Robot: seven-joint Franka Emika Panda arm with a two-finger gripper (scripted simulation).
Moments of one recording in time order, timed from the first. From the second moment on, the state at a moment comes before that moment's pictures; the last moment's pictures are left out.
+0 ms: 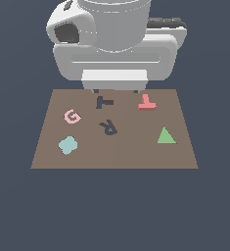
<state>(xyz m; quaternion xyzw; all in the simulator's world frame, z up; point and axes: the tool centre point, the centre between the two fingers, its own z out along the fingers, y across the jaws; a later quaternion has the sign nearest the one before) -0.001 0.003 0.184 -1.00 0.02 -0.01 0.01</state>
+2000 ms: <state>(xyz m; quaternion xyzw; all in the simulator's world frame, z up) -0.079 0.114 0.049 -1.00 -0.02 0.00 0.00</state>
